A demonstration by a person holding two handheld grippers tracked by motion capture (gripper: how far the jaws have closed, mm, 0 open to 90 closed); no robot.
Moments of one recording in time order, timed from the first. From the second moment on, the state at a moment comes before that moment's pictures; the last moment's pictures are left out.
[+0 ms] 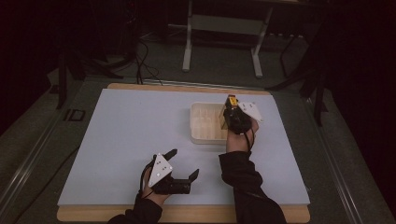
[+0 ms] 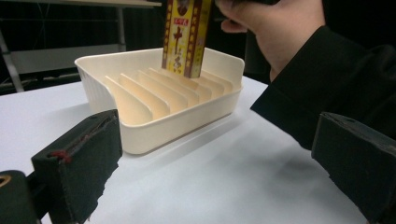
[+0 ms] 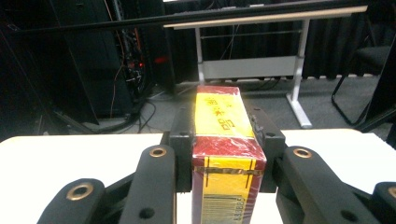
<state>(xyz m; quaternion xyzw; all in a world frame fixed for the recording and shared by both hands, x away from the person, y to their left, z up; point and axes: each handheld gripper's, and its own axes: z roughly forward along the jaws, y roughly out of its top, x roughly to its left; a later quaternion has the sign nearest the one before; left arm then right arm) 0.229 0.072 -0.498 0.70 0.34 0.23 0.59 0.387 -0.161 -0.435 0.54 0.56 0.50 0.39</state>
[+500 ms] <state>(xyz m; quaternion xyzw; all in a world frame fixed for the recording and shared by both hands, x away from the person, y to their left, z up) 0.228 0.071 -0.497 0.70 0.34 0.23 0.59 0.389 -0.171 -0.444 0.55 0.56 0.48 0.39</state>
